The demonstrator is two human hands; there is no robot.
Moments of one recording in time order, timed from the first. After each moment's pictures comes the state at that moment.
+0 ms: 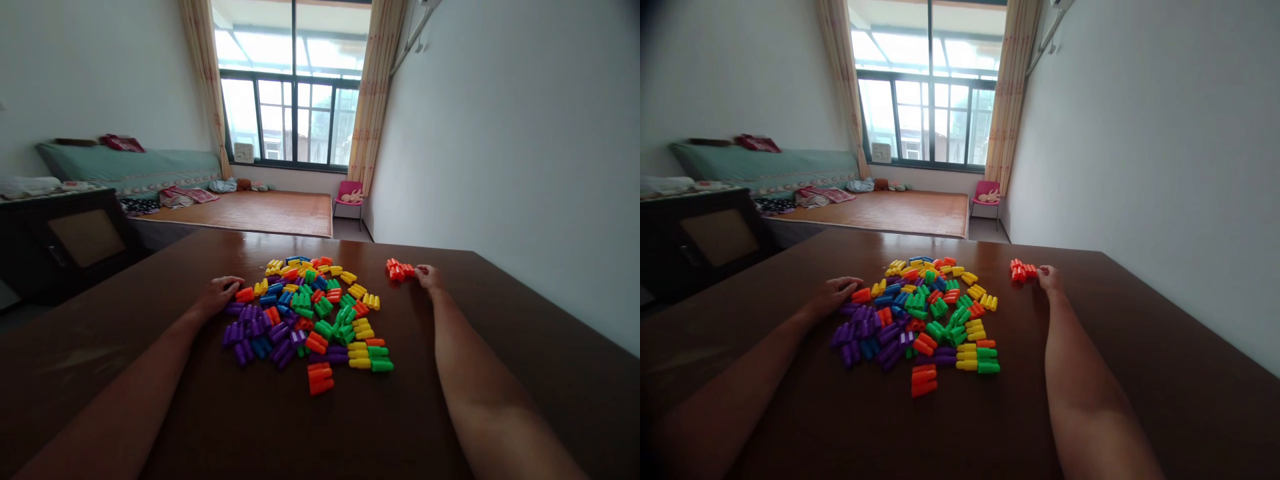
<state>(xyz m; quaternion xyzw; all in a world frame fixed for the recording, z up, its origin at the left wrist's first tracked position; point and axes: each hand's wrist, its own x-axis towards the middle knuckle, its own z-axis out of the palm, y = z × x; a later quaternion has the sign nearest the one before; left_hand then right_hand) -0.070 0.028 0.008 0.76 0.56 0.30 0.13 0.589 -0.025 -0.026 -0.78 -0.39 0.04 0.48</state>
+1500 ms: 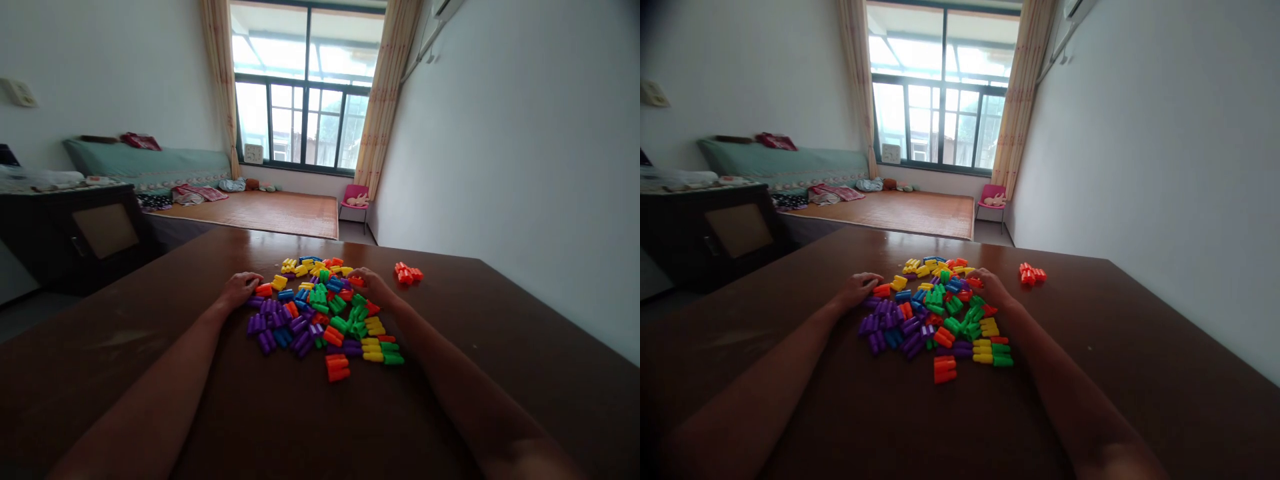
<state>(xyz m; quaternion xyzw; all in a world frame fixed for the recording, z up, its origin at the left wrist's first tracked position) -0.059 0.016 0.019 0.78 0.54 0.30 0.12 0.349 -0.065 0.038 -0.49 -0.78 0.11 0.38</state>
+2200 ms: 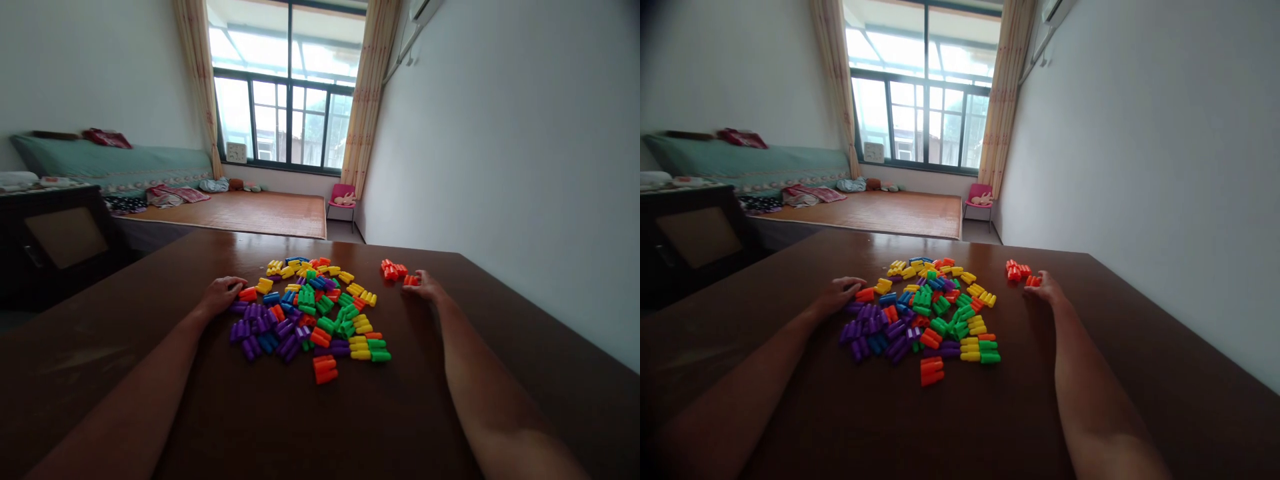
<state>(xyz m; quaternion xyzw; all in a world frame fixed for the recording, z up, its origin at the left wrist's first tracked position) -0.063 0.023 0.015 0.77 0.55 0.30 0.12 0.557 -0.086 0.005 -0.81 -0.46 0.09 0.37</state>
